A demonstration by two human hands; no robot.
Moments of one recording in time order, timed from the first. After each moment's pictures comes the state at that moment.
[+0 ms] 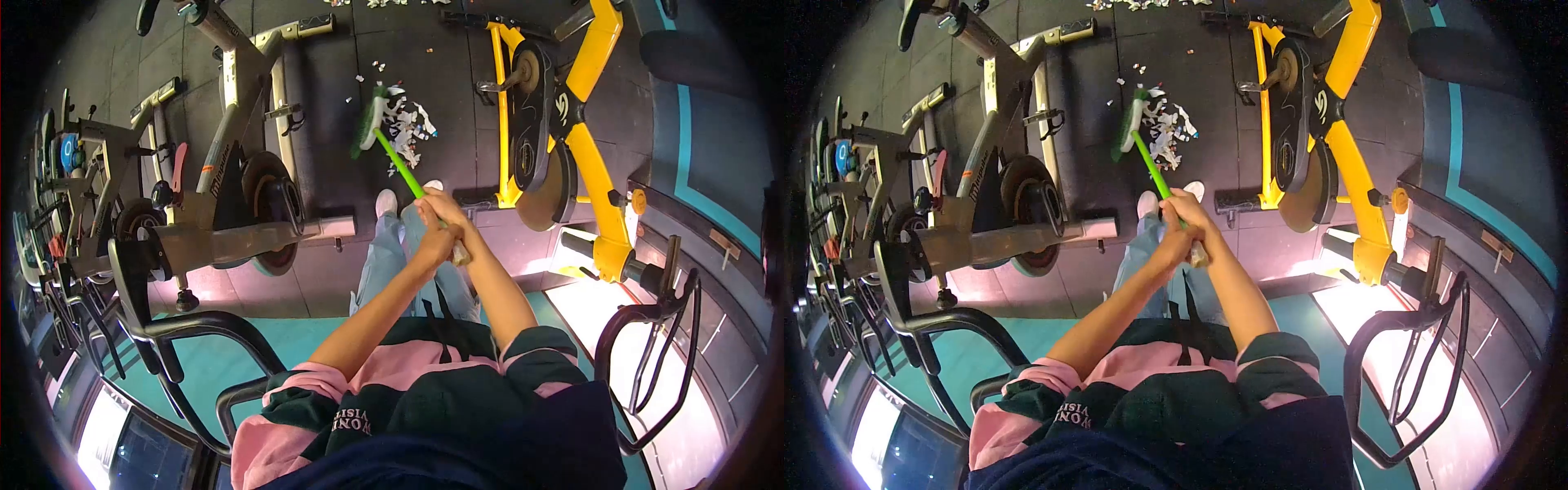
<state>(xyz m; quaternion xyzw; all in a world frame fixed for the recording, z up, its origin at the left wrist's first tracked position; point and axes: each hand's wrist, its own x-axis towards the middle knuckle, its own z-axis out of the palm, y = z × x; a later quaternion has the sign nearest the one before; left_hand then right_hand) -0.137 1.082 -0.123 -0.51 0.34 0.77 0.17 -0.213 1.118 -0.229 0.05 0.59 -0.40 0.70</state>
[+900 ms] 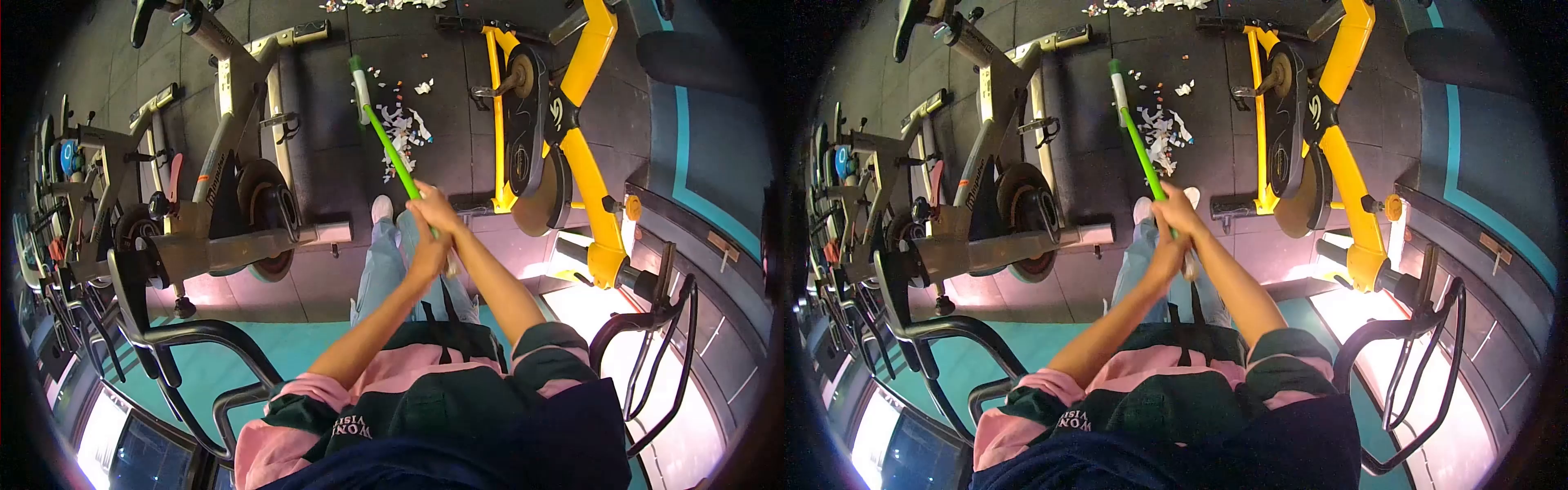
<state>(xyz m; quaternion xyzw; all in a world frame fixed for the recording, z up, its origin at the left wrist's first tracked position) -0.145 1.092 -0.111 -0.53 0.34 0.78 0.05 -0.226 1.104 -0.221 -0.20 0.74 -0.37 0.53</state>
